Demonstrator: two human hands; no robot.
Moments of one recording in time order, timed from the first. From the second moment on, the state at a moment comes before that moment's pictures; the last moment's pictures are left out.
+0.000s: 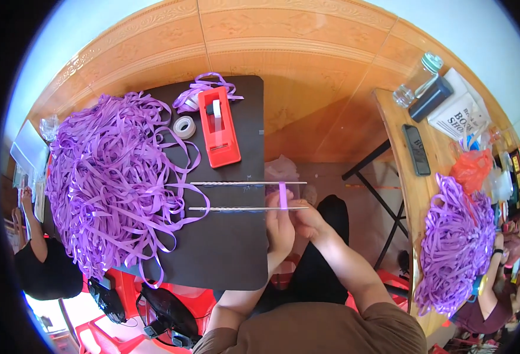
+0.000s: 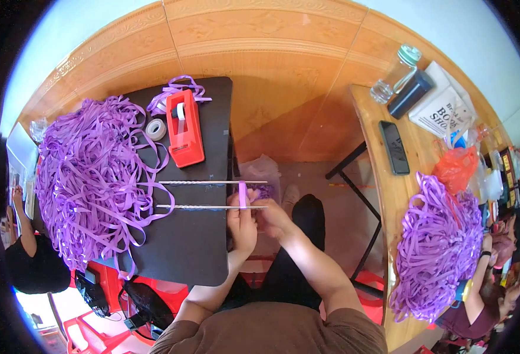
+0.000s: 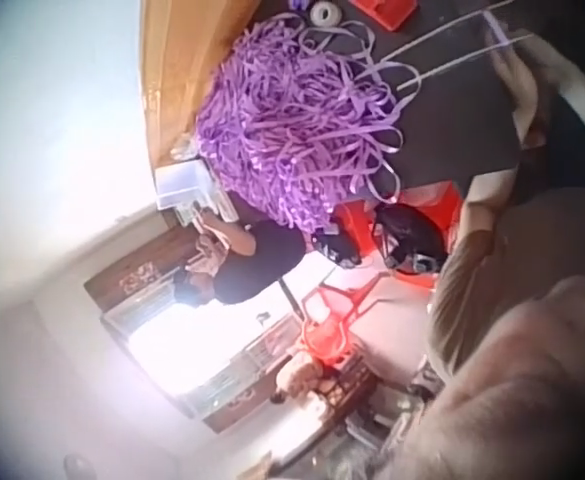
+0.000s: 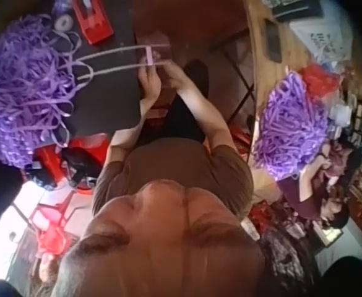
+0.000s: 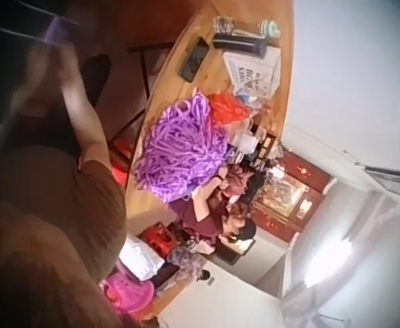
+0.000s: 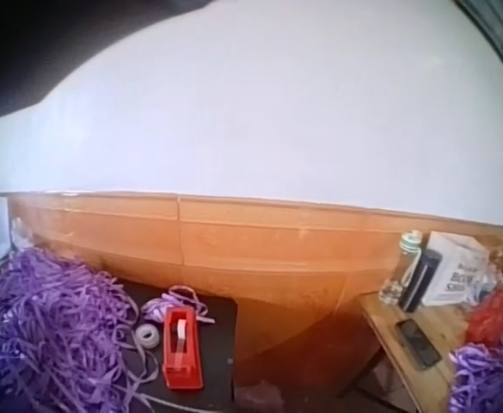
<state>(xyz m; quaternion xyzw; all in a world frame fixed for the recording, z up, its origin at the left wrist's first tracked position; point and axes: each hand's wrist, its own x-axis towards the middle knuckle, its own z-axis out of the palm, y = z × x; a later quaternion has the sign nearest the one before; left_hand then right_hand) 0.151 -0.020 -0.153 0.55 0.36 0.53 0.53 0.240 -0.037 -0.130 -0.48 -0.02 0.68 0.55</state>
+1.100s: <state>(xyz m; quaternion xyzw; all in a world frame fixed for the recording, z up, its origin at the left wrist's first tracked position) 0.057 -0.120 -0.121 0.31 0.38 0.36 0.79 0.224 -0.113 -0.089 -0.38 -0.81 -0.30 0.32</state>
